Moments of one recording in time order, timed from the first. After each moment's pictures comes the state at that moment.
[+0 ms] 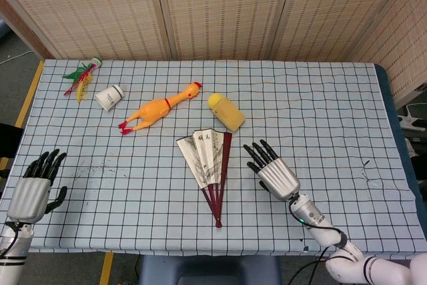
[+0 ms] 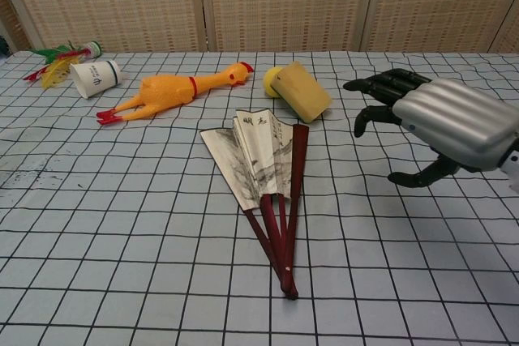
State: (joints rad) left arm -0.19 -1.23 -0.08 -1.48 1.48 1.42 0.14; right arm 0.51 -1.65 0.11 -1.19 -1.74 1.19 -0.30
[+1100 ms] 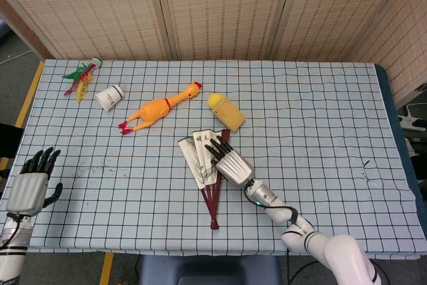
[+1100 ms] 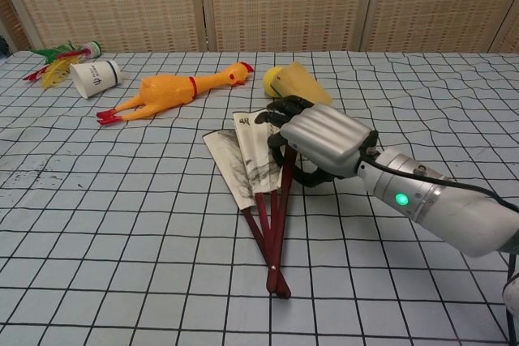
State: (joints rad) left arm -0.22 -1.24 -0.10 -1.47 1.35 1.33 0.20; right arm 0.78 -2.08 0.08 -0.56 -1.70 1.16 0.01
